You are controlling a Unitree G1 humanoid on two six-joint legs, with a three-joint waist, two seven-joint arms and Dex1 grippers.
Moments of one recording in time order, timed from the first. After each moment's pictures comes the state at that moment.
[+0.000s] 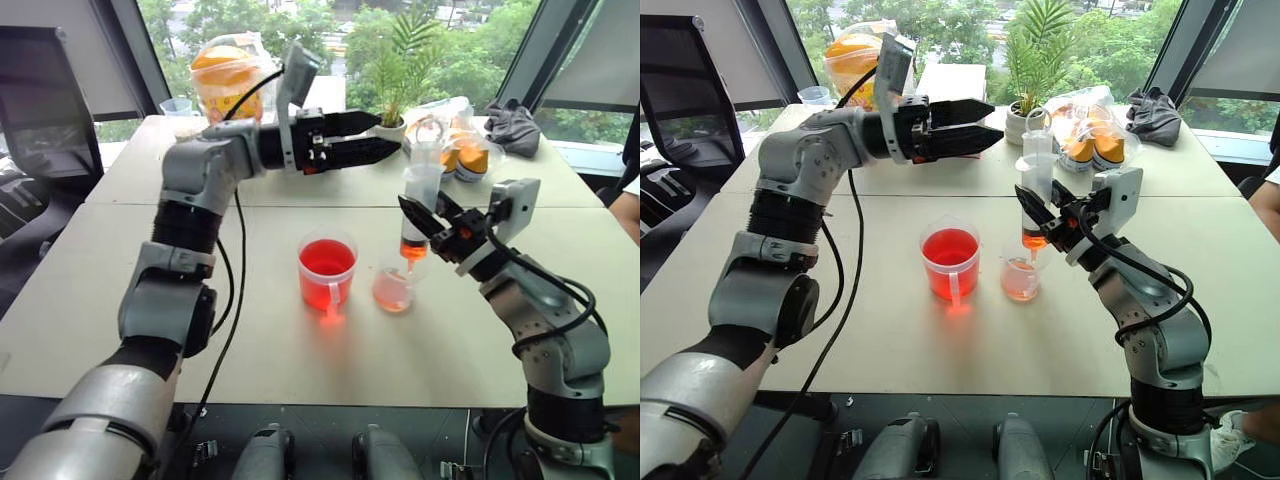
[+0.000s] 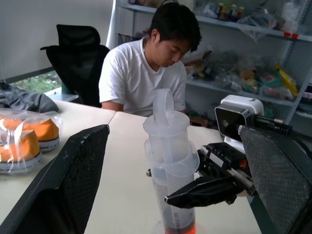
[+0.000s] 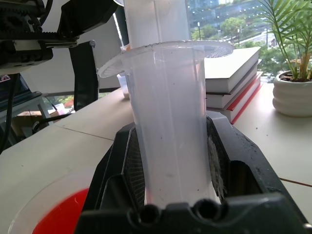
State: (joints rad) left arm -1.29 0.27 -0.02 0.56 -0.54 0.62 -1.15; right arm -0.33 -0.40 -0.19 -0.45 0.55 0.56 0.40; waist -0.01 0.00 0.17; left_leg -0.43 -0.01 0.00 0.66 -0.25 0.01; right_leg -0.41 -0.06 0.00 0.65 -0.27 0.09
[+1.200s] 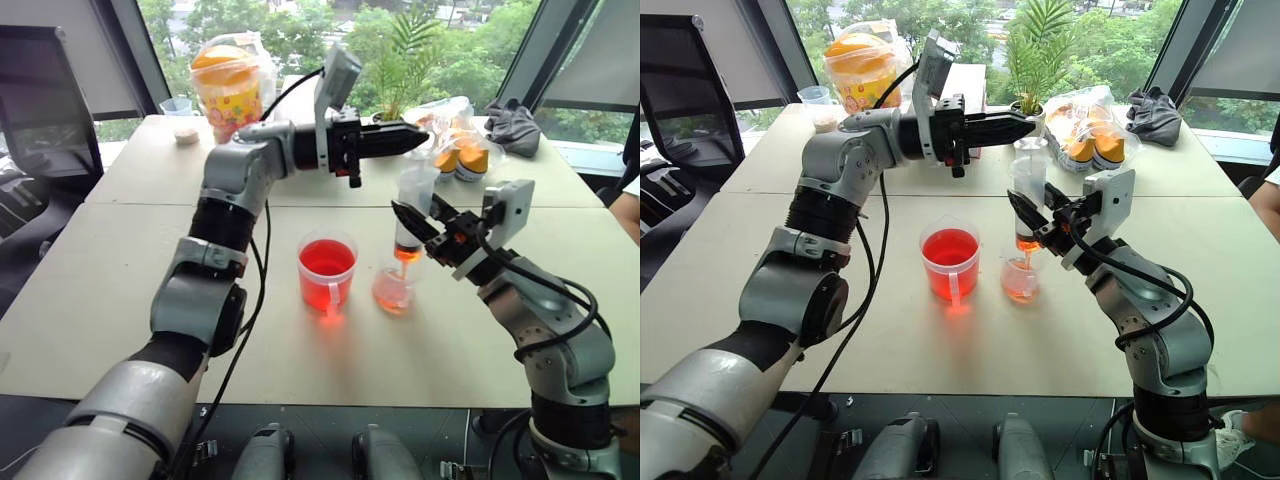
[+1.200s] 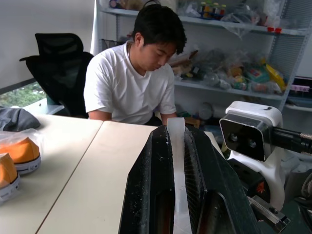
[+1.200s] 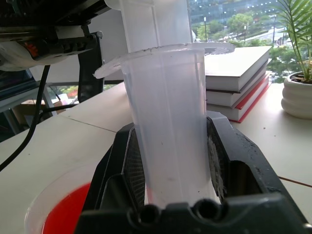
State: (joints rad) left arm -1.29 0.16 -0.02 0.57 -0.44 0.54 -1.20; right arm -0.34 -0.44 -0.17 -0.53 0.58 0.63 0.36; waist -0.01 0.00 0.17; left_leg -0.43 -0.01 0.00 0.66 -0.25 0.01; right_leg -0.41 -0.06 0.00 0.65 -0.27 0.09
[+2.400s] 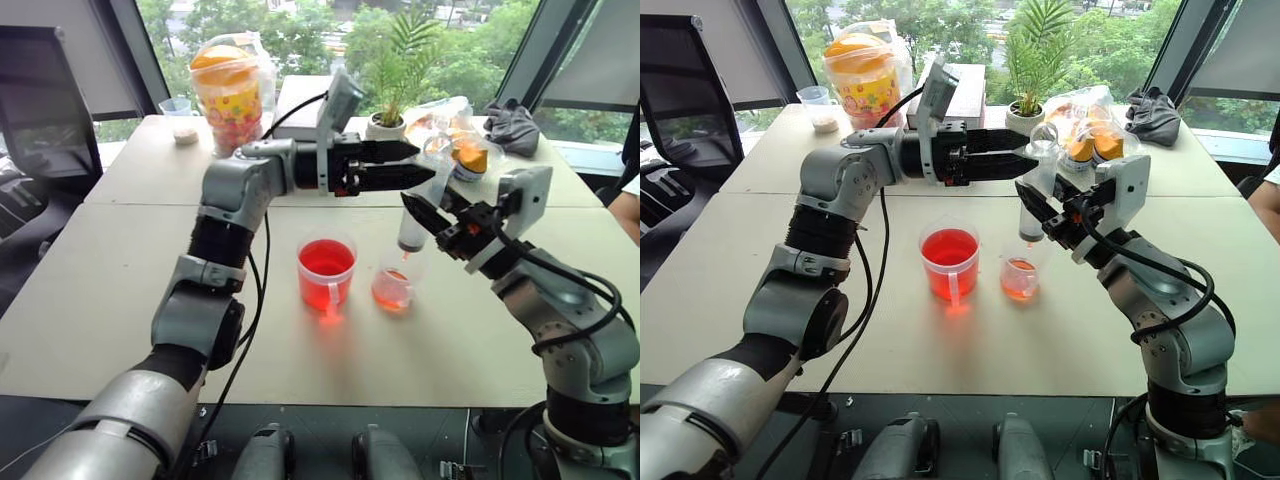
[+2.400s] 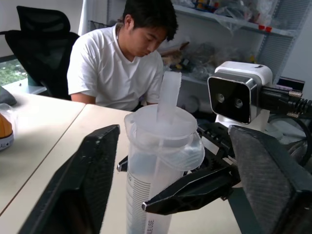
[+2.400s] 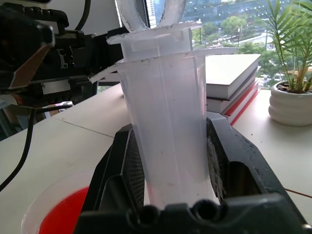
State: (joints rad) left arm -1.23 0.19 -0.02 0.46 -0.47 0.69 -1.18; right arm -0.35 -0.49 -0.21 -0.56 0.63 0.68 0.34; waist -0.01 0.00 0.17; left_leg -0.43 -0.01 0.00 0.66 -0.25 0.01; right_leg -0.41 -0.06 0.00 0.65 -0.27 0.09
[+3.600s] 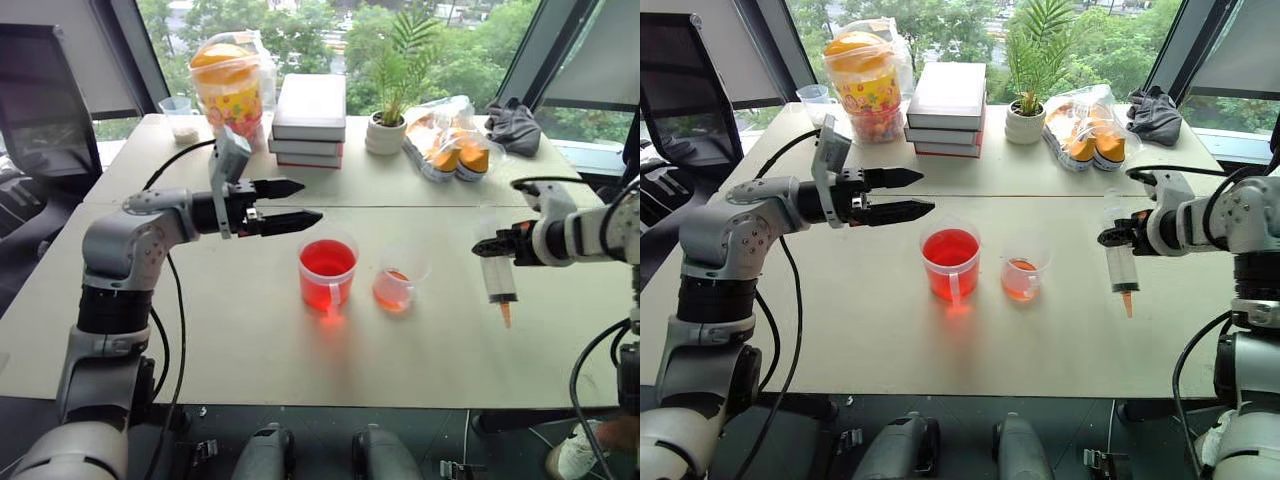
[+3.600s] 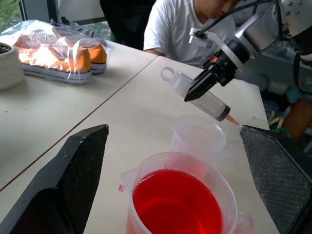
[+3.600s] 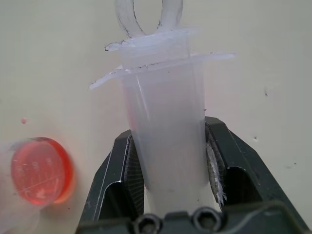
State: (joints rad) left arm -0.78 0.54 0.05 -0.04 -0.59 0.82 -1.04; right arm -0.88 -0.91 0.02 0.39 0.68 1.50 0.31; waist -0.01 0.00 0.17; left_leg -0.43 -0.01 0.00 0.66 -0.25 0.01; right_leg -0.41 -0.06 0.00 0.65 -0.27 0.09
